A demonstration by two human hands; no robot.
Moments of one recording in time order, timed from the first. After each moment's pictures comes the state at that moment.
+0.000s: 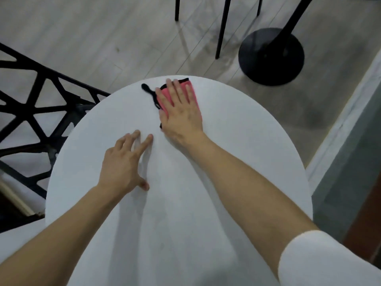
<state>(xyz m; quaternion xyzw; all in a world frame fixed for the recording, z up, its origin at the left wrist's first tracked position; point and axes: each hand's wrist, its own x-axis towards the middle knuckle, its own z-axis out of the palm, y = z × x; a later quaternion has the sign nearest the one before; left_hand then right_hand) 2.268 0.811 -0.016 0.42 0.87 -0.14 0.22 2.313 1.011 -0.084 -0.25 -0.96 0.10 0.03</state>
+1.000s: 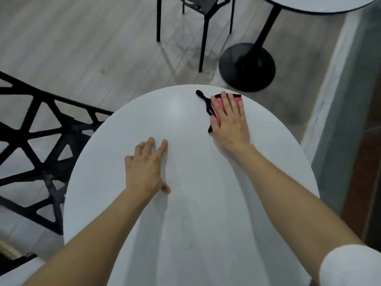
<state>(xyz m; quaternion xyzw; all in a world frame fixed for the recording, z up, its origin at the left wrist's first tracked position) 2.261 0.808 -0.018 0.45 0.86 -0.12 0.21 2.404 1.045 -0.096 -0.40 -0.91 0.10 0.04</state>
